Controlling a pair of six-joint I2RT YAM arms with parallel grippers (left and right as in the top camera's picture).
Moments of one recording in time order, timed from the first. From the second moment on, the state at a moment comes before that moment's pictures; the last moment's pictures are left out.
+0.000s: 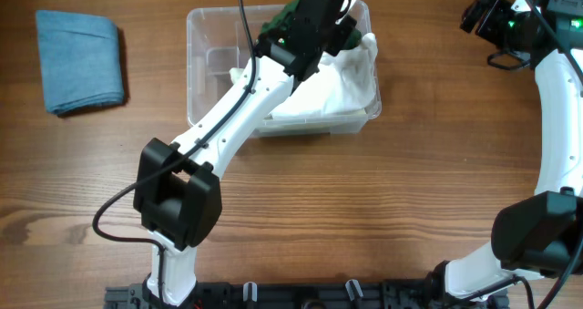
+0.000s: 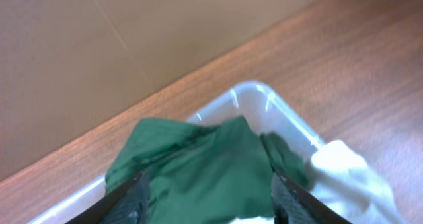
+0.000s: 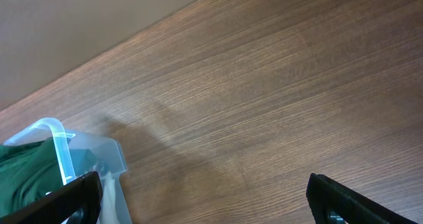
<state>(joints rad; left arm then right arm) -0.60 2.05 1.86 -0.39 -0.18 0.09 -0.21 1.76 1.75 -0.88 -0.09 0.28</state>
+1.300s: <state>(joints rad) -0.58 2.31 1.86 -0.28 -0.18 -0.46 -0.21 1.76 1.75 -0.88 -0.09 0.28</state>
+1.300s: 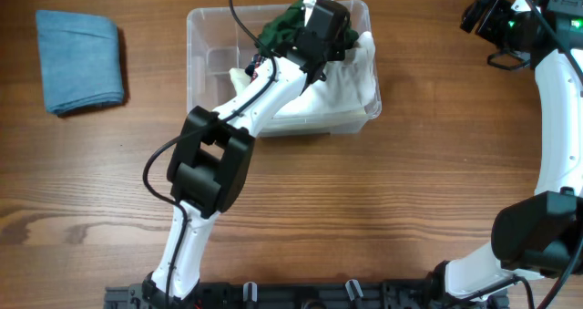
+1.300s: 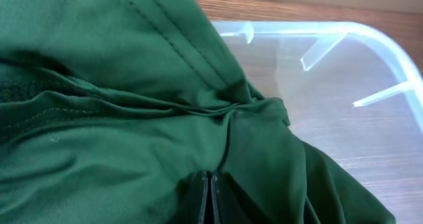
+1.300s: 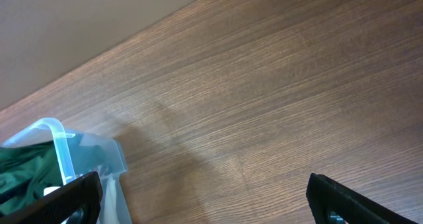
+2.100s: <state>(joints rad) -0.58 1.99 1.86 -0.54 -0.21 -0.42 -0.21 1.76 1.75 -0.88 -0.09 0.28</state>
